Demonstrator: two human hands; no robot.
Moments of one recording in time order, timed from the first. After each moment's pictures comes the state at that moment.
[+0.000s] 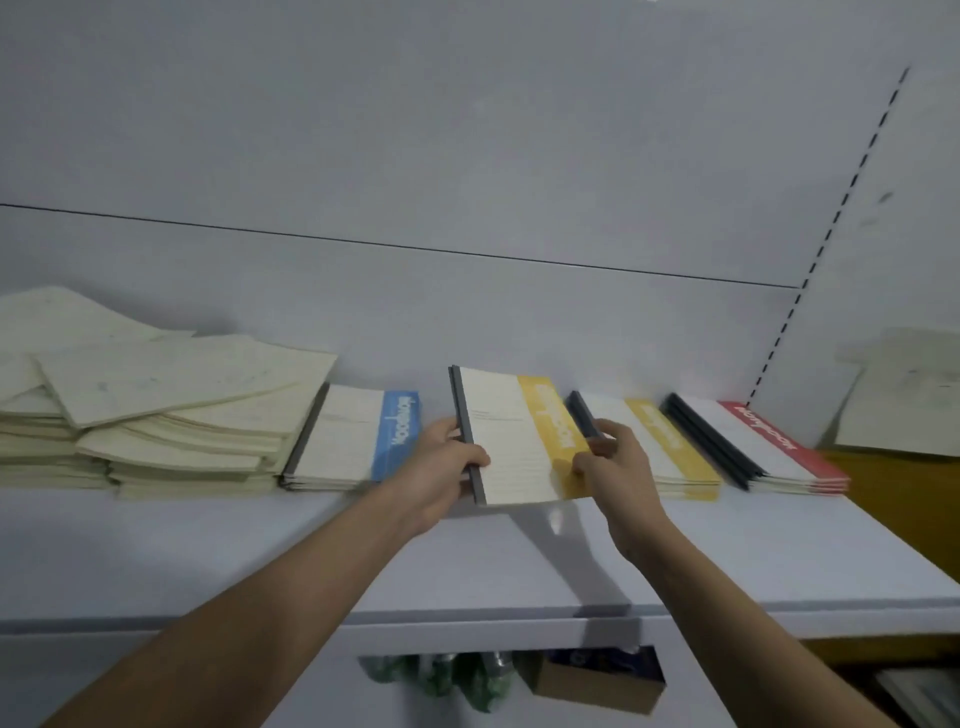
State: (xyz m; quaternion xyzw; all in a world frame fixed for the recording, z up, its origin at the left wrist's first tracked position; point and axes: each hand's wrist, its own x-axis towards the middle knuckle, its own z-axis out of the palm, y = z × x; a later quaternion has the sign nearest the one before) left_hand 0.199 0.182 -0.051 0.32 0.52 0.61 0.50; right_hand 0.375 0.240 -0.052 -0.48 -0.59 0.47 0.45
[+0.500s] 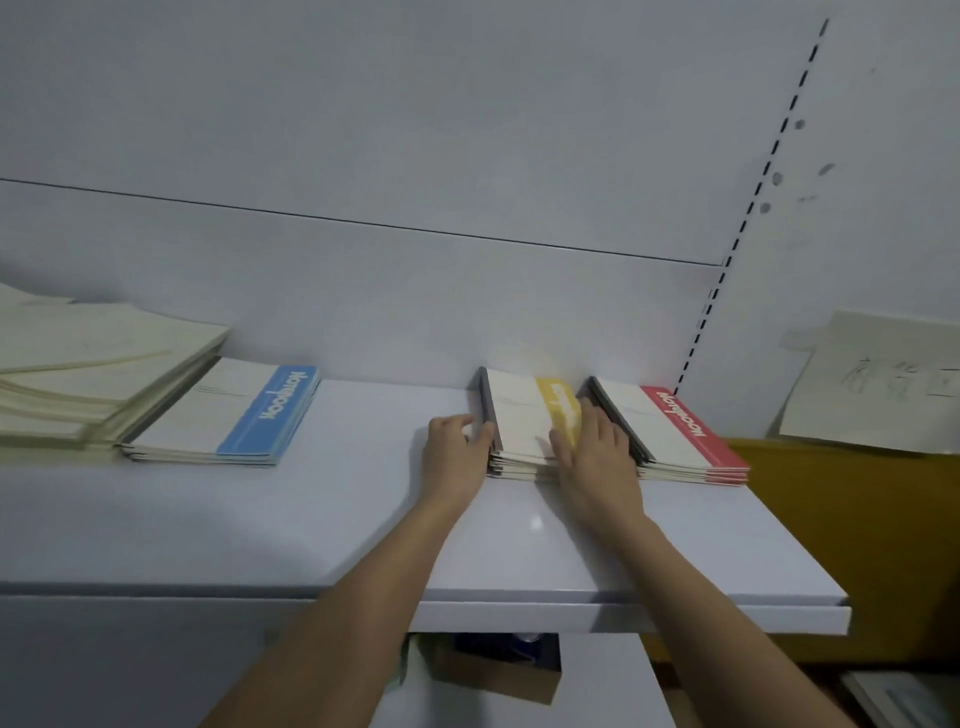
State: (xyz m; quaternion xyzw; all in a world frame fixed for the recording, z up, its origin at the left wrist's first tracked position) left_hand 0.354 0.299 -0.091 0.40 0.72 0.53 0.17; right_hand 0.503 0.346 -0.090 -0.52 -0.79 0.11 0.30
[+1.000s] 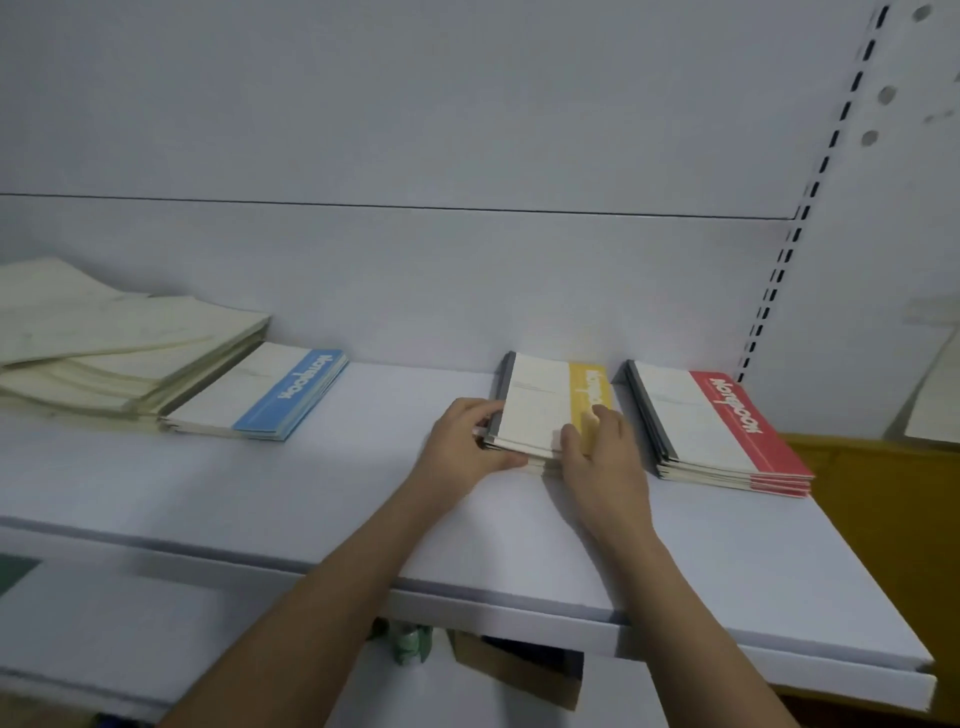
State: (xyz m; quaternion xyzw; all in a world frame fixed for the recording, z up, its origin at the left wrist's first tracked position) left_hand 0.363 0.302 -0.108 0.49 0.70 0.49 0.16; right_hand 0.518 0.373 -0.114 -0.44 -0.77 0.25 0.38
